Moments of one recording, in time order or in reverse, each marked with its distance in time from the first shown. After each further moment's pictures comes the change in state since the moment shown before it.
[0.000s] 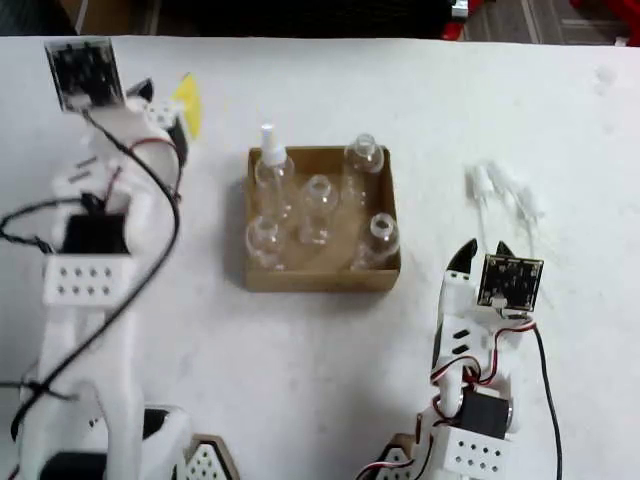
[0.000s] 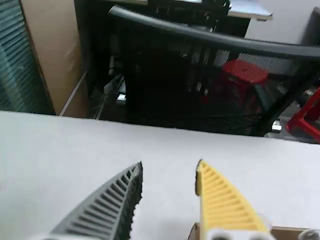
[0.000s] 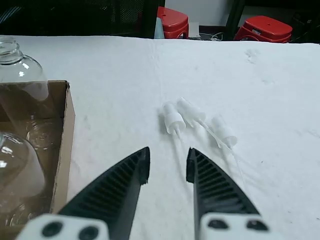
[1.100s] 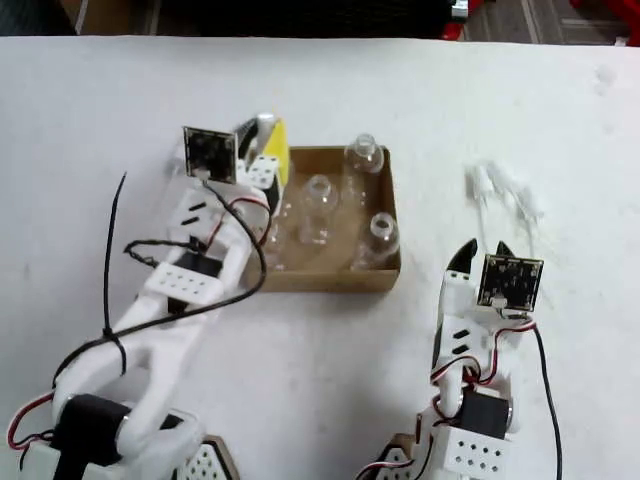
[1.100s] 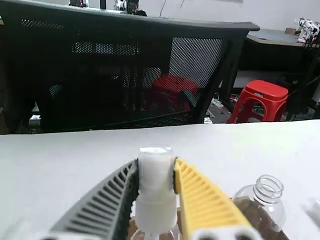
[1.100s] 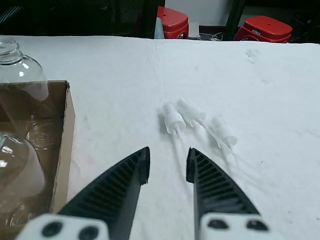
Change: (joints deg) left arm 17.0 11.6 33.4 -59.3 -0.2; right arm 0.0 0.0 0.0 0.0 0.0
